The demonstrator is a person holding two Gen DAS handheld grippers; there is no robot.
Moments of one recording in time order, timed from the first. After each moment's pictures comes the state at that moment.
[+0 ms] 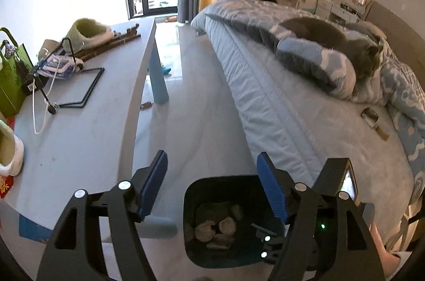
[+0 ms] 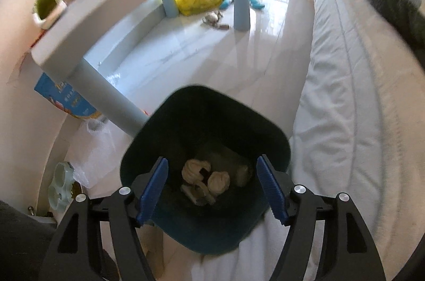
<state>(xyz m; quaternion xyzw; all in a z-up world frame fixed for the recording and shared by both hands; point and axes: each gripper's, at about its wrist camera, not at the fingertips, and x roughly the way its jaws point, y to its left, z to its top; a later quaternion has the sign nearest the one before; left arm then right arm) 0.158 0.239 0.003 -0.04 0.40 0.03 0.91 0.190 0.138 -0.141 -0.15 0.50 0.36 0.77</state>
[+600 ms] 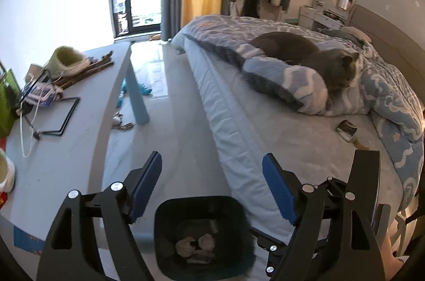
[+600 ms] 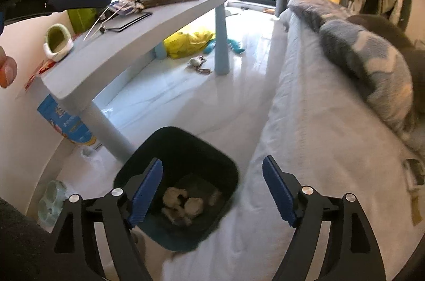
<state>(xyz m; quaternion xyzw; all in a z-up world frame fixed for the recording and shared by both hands) 0.175 0.172 0.031 -0.03 0.36 -0.01 0.93 0.195 0.070 -0.073 -0.13 0.40 0.34 0.84</state>
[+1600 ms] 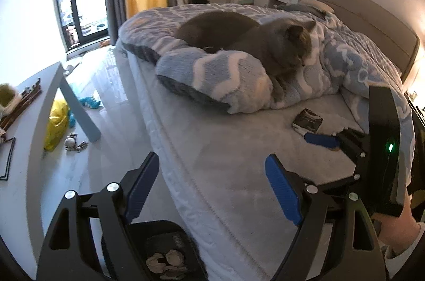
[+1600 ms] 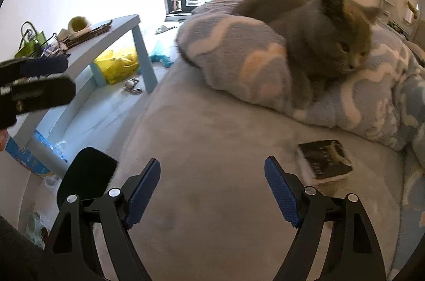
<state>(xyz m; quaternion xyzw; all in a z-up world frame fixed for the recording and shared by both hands) 0.249 0.044 0.008 0.02 0.39 -0.12 0.91 0.280 -0.102 -0.067 -0.07 0.39 0.22 0.89</state>
